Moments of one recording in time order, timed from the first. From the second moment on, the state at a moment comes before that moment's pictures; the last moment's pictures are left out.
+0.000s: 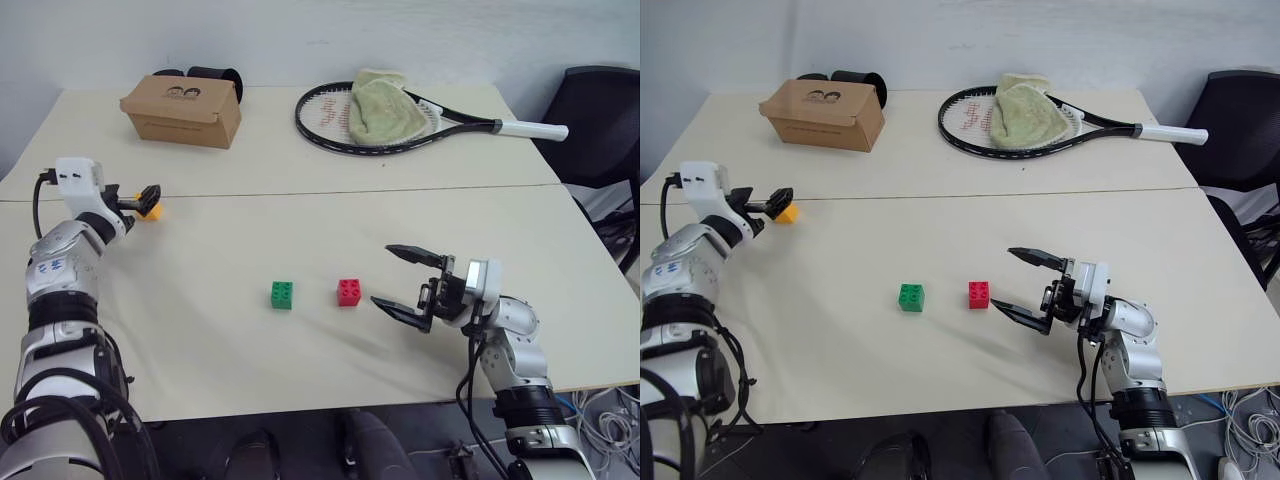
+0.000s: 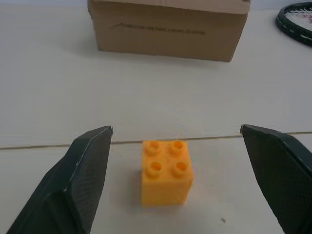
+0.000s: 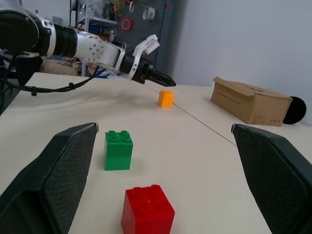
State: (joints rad) left arm -0.91 0.70 0.30 1.02 -0.23 0.14 -0.43; right arm -0.31 -0.35 -0.07 0.21 0.53 -0.33 1.33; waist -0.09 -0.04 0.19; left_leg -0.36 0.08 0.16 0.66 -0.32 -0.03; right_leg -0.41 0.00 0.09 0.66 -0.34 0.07
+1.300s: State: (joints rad) left arm -0.45 0.88 0.15 0.52 -0.33 -0.14 -1.50; right arm -0.21 -0.56 -0.12 0.13 0.57 -0.29 1.40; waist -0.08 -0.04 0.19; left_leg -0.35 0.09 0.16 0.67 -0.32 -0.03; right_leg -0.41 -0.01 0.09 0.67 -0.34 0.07
